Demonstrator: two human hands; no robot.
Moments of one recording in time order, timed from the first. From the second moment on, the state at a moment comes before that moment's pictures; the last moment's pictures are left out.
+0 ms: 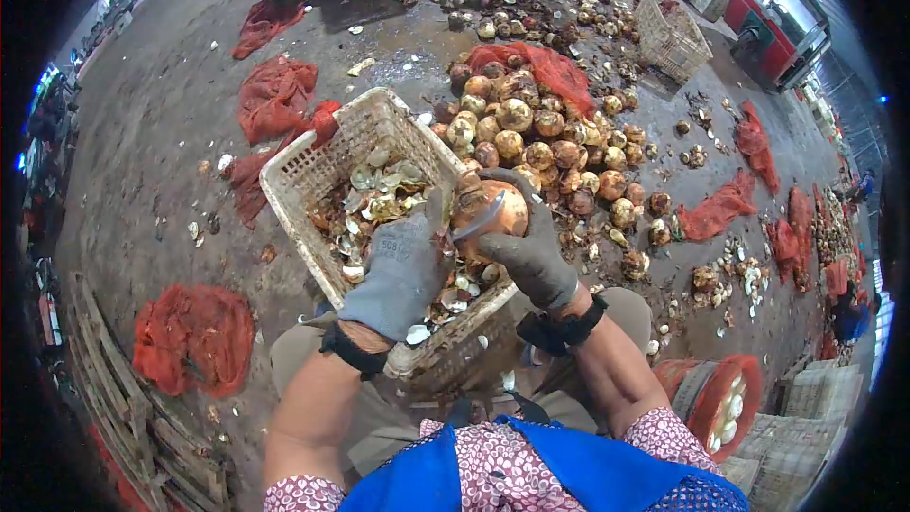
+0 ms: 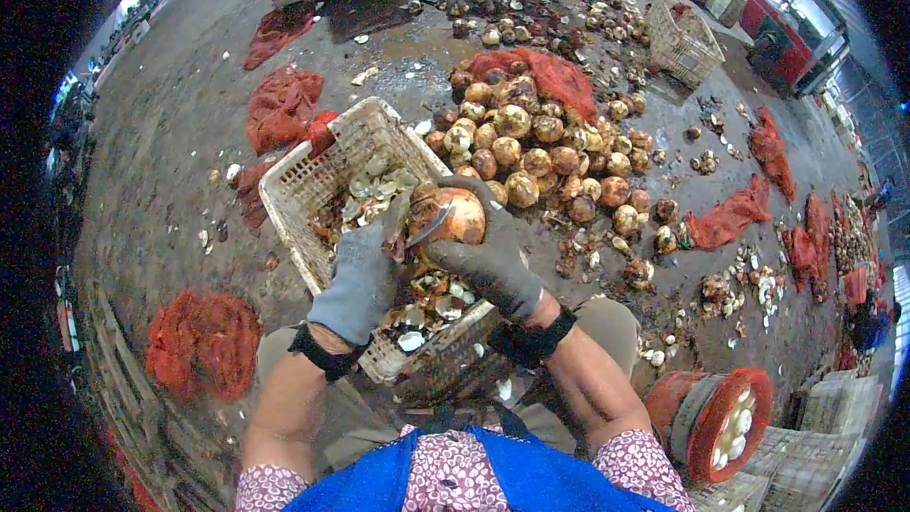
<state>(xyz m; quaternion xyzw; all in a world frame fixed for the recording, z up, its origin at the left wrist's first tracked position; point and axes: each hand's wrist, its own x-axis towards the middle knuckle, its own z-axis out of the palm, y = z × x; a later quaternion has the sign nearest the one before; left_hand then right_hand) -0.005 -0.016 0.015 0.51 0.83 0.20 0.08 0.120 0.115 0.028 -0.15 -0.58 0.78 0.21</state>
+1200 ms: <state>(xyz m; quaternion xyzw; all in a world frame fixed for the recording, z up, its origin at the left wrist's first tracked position) -0.004 -0.032 0.027 0.16 0.44 0.67 0.57 0.103 0.114 0.008 -0.07 -0.38 0.90 0.20</state>
